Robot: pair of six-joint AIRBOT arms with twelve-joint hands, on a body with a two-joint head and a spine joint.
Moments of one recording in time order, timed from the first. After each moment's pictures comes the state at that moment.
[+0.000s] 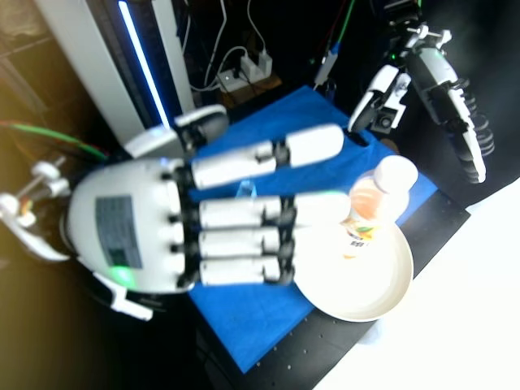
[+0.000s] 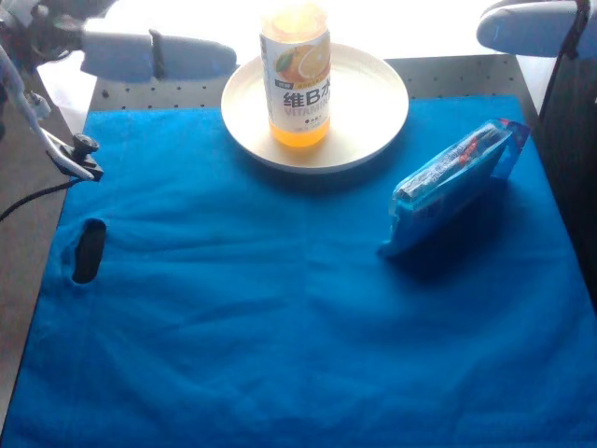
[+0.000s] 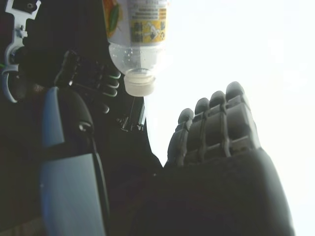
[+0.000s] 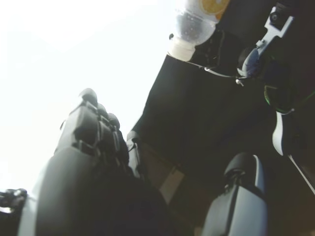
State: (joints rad) left arm 0.62 -1.17 1.57 0.18 -0.81 0.21; right arm -0.66 -1.15 1.57 -0.18 1.11 0.10
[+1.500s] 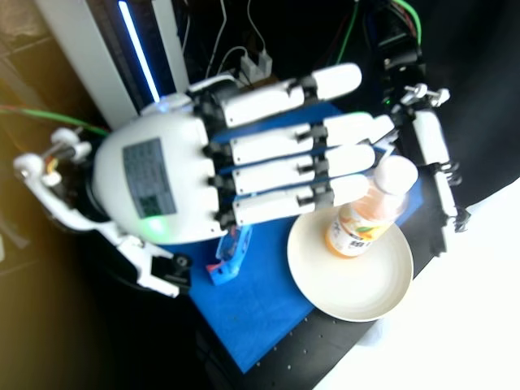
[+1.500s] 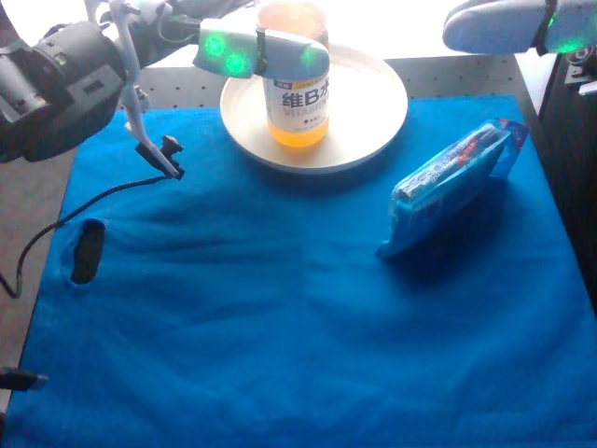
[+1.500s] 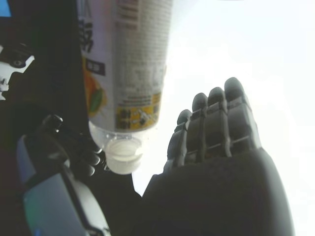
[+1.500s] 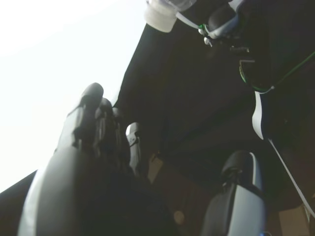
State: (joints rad) left arm 0.52 -1.47 1.87 0.37 -0.58 0.00; right arm -0.58 -1.17 1.55 -0.30 1.11 0.10
